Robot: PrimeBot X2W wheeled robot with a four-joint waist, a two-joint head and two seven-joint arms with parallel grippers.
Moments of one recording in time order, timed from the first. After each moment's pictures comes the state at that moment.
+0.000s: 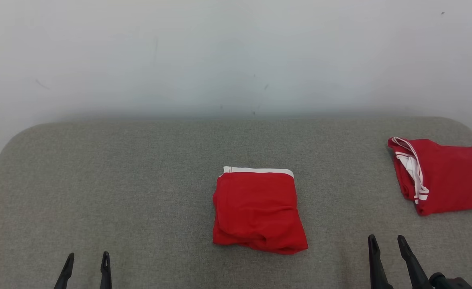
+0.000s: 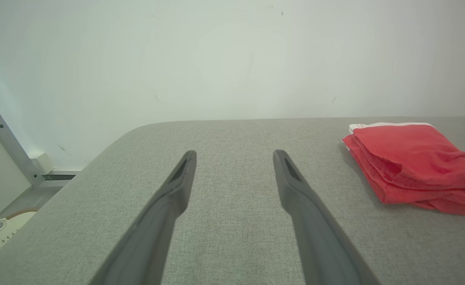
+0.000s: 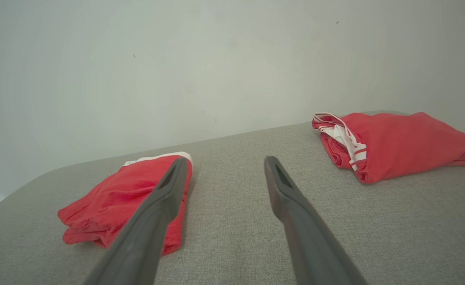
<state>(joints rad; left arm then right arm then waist) 0.09 0.33 -0.20 0.10 -0.34 0.14 -0.26 0.12 -0.06 0.01 0.13 0.27 0.13 -0.26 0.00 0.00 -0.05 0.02</state>
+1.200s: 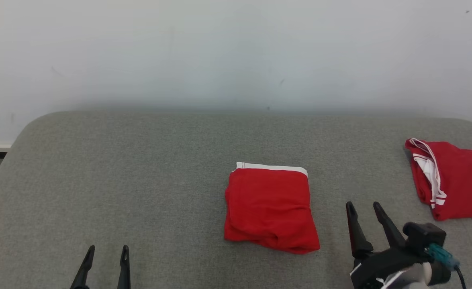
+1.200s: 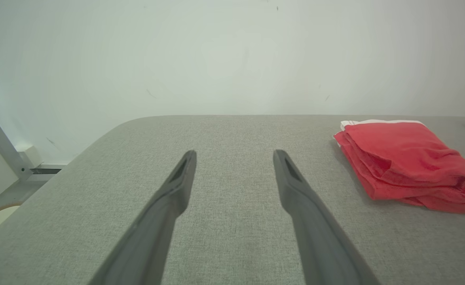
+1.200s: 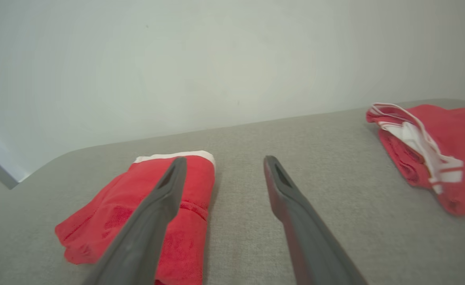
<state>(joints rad) 0.06 0.28 -0.21 0.13 -0.32 0.09 -0.26 -0.12 -0.09 0.07 0.34 0.32 0.13 -0.18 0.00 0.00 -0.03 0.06</state>
